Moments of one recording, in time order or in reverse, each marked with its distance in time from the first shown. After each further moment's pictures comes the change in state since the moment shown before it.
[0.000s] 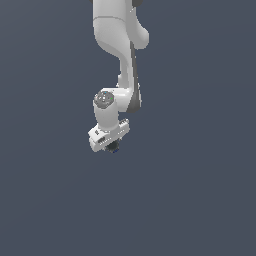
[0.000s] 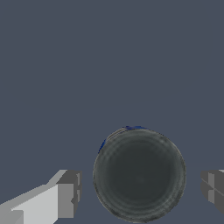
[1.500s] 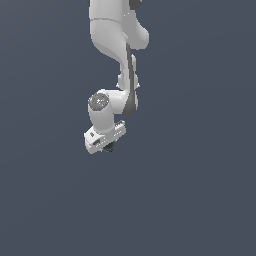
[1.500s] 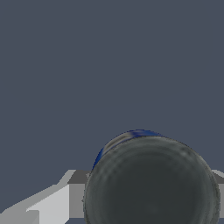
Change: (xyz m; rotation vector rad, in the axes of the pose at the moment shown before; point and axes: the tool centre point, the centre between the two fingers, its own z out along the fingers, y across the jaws) arm -0.004 0.020 0.002 0.001 -0.001 -0.002
